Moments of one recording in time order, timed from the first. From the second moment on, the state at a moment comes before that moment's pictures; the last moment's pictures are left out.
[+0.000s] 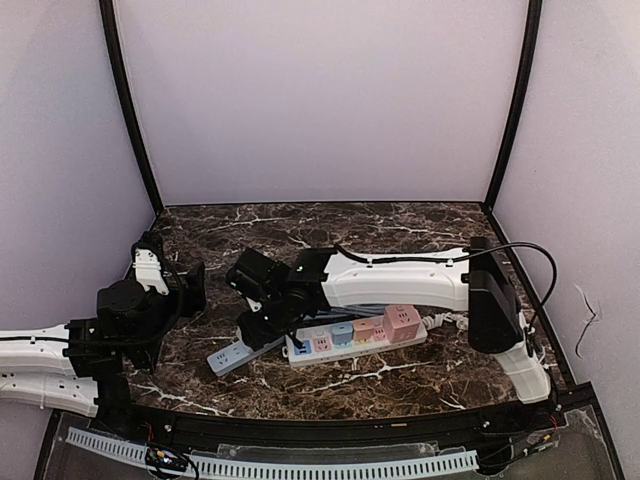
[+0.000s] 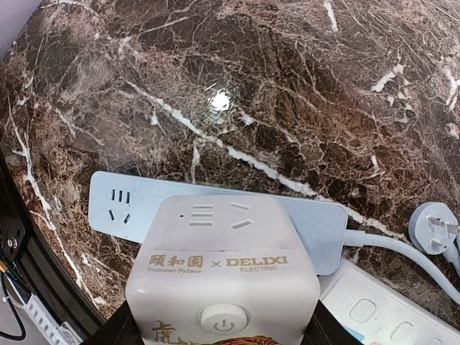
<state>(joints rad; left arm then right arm) -1.11 0.69 0.39 0.13 -1.04 -0.20 1.26 2.28 2.01 -0.78 0.05 0.52</state>
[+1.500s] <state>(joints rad) -1.10 0.69 0.39 0.13 -1.01 -0.20 1.28 2.40 2.25 -1.03 0.08 0.53</state>
